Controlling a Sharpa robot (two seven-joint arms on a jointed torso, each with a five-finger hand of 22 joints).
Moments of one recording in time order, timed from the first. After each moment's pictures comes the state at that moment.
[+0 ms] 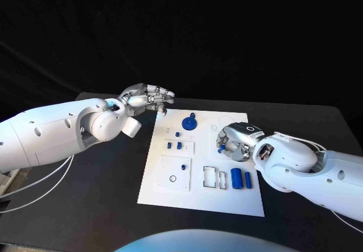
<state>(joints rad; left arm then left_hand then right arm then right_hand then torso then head) 1.22 -0.95 -0.02 1.48 -0.17 -0.06 0.22 1.33 -0.19 0.46 0.03 0.29 0.78 0.19 0.34 0.35 0.94 0.13 0.46 0.14 1.02 0.05 1.02 0.52 0.17 1.06 0.15 0.45 1.17 1.19 -0.79 -0.15 1.70 -1.68 -0.29 -0.30 1.48 -0.23 0.63 0.10 0.06 1.06 0.12 0.29 0.33 1.20 0.12 0.15 0.08 1.47 -0.01 1.45 1.31 0.14 1.35 0.09 0.95 1.31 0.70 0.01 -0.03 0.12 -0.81</state>
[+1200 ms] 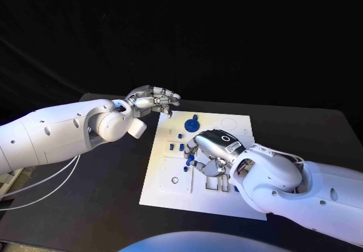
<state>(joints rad) 1.22 -0.93 -0.02 1.47 -0.17 -0.05 0.22 1.32 -0.19 0.45 0.04 0.29 0.77 0.19 0.35 0.35 0.94 0.13 0.46 0.14 1.02 0.05 1.02 0.52 0.17 1.06 0.15 0.44 1.16 1.17 -0.69 -0.14 1.87 -1.67 -0.37 -0.29 1.45 -0.23 0.66 0.06 0.07 1.07 0.12 0.29 0.35 1.20 0.12 0.15 0.08 1.47 -0.01 1.45 1.31 0.12 1.36 0.09 0.97 1.31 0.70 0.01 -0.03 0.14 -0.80</state>
